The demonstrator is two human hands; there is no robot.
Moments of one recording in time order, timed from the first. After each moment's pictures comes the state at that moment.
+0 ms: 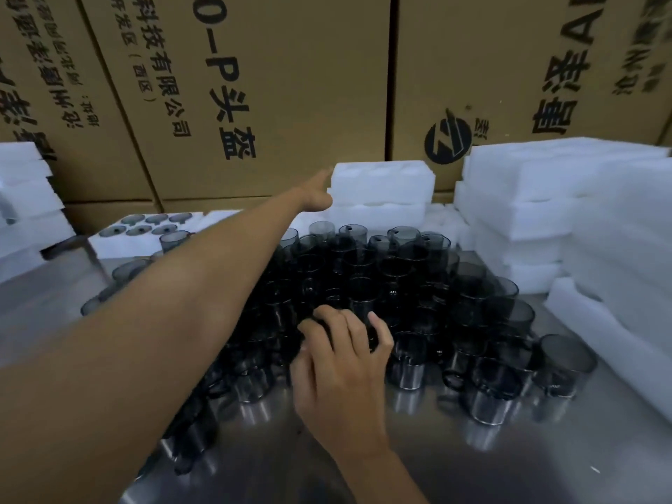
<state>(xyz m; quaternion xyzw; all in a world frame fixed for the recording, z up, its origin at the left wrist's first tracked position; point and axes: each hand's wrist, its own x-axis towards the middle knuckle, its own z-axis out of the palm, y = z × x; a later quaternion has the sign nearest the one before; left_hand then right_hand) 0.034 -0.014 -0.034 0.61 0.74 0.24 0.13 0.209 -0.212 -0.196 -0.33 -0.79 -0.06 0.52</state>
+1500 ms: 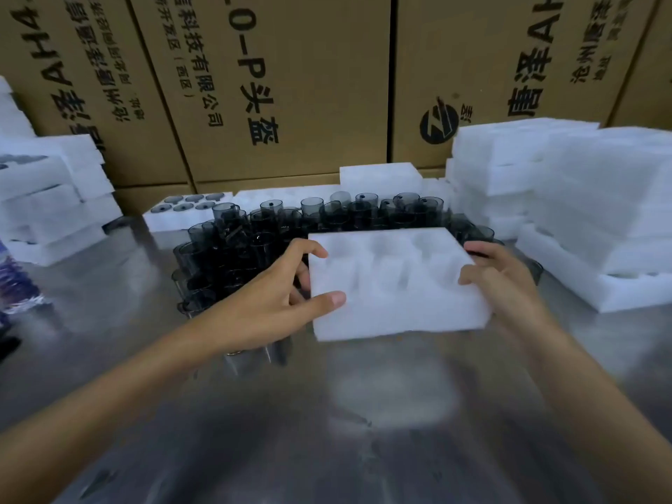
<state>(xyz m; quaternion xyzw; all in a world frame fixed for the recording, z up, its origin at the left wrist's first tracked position) 0.091 -0.395 -0.074 0.68 0.63 0.30 0.23 0.360 -0.259 -0.109 -0.49 -0.52 0.49 0.50</state>
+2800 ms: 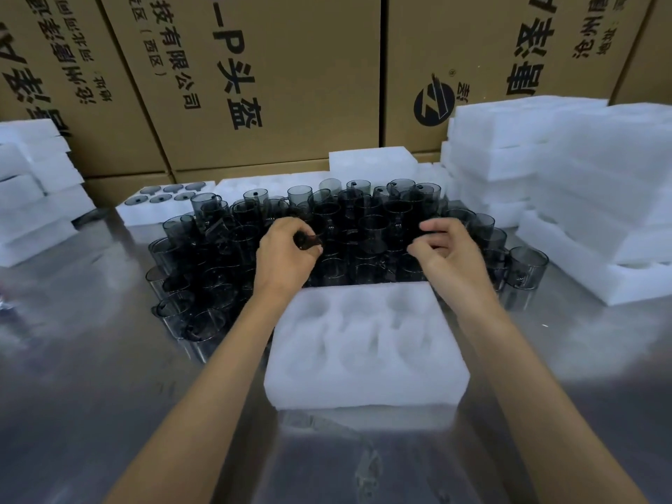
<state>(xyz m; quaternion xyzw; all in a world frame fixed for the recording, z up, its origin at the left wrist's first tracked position) 0.079 -0.266 -0.130 0.52 0.72 0.46 0.01 0.305 -0.244 -0.118 -0.45 -0.59 0.44 0.50</state>
